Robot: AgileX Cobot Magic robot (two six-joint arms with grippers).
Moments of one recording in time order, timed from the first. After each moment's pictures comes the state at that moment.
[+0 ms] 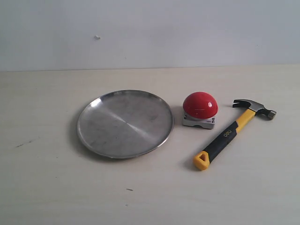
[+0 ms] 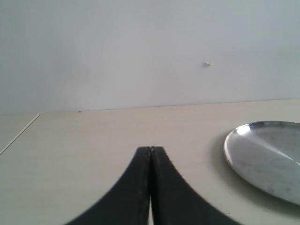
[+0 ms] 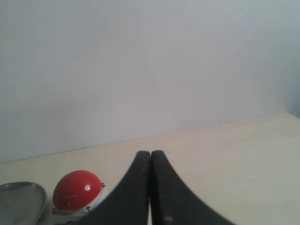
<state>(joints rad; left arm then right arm) -0.03 0.01 0.00 0.07 0.14 -0.01 -0.04 0.00 -0.01 0.03 0.07 0.14</state>
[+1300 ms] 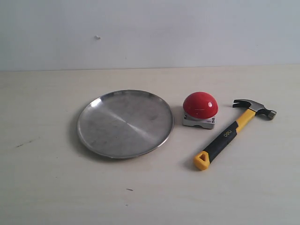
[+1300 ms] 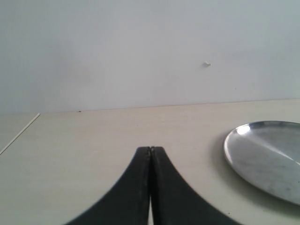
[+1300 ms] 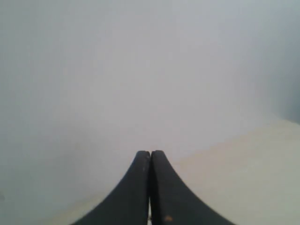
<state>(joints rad) -0.03 0.01 0.00 0.07 0.14 -0.01 -0.12 0.00 -0.01 0.12 -0.04 0.24</state>
